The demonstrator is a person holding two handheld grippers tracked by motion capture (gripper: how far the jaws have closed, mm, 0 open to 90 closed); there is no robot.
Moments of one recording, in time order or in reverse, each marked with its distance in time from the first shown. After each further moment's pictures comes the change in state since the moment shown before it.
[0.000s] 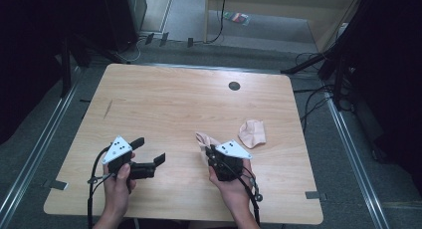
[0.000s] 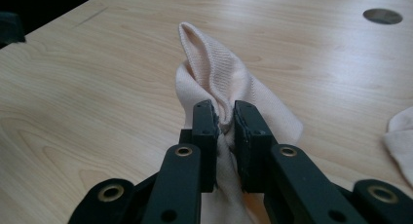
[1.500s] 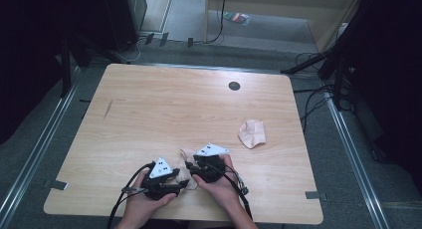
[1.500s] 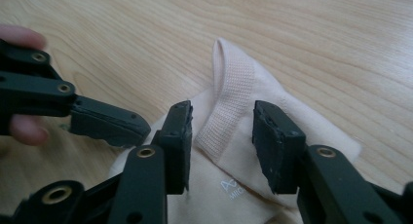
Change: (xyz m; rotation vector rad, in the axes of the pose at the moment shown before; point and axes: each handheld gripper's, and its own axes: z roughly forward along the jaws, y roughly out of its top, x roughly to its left) left arm -0.054 -0.050 0.049 0.374 -0.094 0.127; right arm 0.013 -0.029 0.060 0.201 0.235 -0.109
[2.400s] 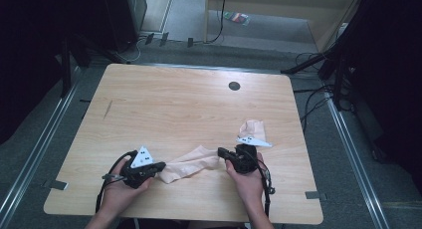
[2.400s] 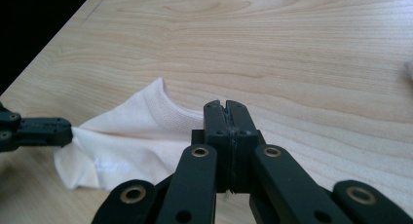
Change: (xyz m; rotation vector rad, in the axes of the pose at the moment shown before) left arm 0.055 0.006 -0.035 0.052 0.066 0.138; right arm -0.065 -0.003 -0.064 -0.096 -0.034 0.348
